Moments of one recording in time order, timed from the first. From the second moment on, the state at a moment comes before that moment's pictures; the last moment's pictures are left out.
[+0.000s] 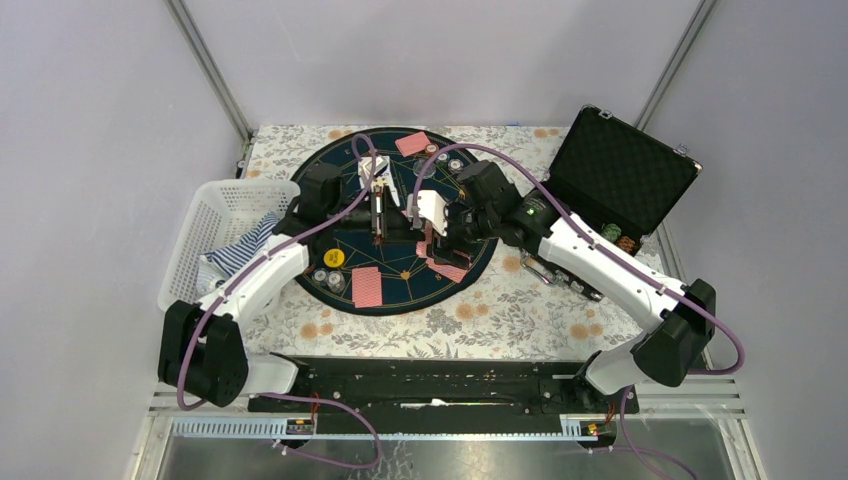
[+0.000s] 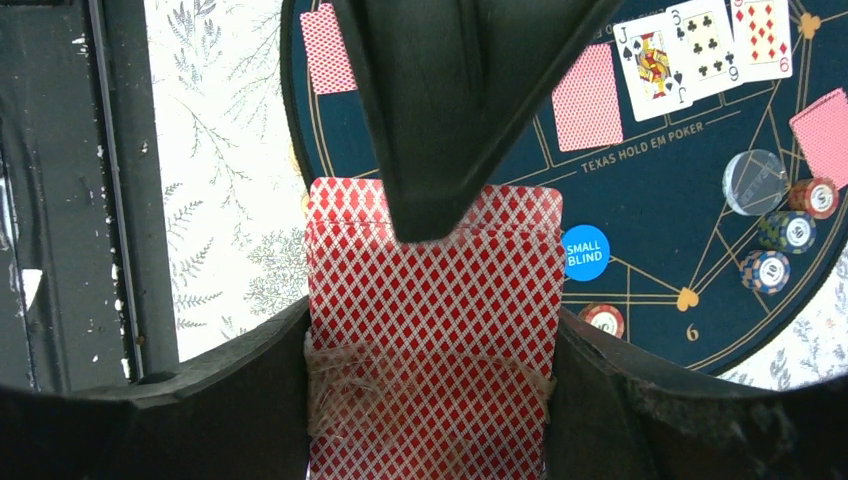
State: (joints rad) left arm -0.36 1.32 0.95 -0.01 1.06 -0.86; right arm 0.79 1.48 1.42 -0.73 -0.39 -0.64
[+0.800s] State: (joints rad) left arm -0.30 1.27 0.91 -0.01 1.06 -0.84; right arm 0.79 1.46 1.40 -0.77 -0.39 -0.62
